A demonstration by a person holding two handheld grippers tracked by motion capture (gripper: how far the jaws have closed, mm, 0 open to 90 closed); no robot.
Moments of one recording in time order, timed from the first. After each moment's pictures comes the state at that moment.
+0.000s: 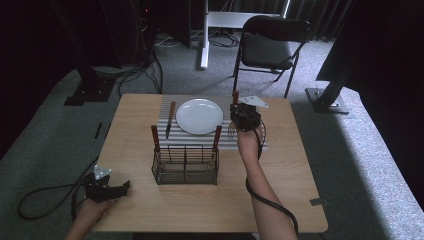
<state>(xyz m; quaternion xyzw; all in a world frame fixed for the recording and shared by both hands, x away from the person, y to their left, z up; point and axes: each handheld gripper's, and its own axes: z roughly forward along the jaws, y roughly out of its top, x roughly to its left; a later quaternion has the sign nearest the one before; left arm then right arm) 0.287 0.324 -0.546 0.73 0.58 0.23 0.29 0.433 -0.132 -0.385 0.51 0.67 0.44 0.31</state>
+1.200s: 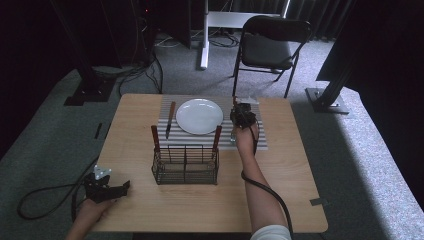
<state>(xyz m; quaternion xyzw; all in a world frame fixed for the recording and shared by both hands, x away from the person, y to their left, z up) 0.287 0.324 -0.546 0.73 0.58 0.23 0.29 0.505 -0.136 -0.451 0.56 0.69 0.37 0.28</state>
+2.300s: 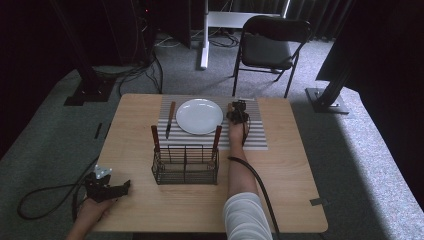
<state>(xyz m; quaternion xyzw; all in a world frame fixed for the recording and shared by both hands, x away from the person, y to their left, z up) 0.289 0.322 -0.546 0.73 0.58 0.24 0.28 0.593 -0.136 -0.533 0.67 0.64 0.34 0.16</state>
